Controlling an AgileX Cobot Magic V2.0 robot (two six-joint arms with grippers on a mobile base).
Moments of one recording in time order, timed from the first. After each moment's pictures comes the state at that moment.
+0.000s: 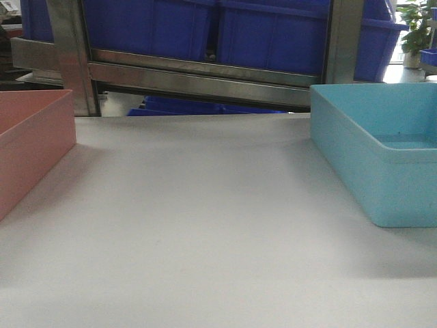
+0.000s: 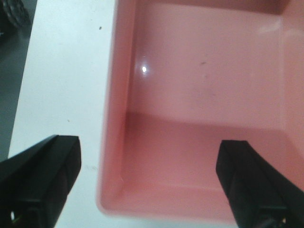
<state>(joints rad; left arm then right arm) 0.48 1.66 -1.47 -0.29 0.94 0.54 0.05 -0.01 0.03 -0.09 0.12 0.13</state>
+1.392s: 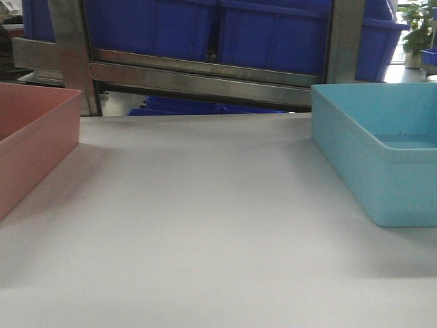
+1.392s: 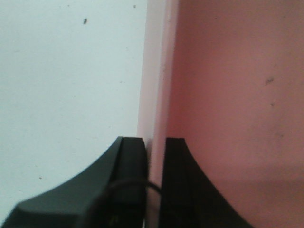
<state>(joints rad) 0.43 2.08 -1.79 -0.27 1.03 0.47 0.05 -0.01 0.03 -0.09 0.12 0.13</state>
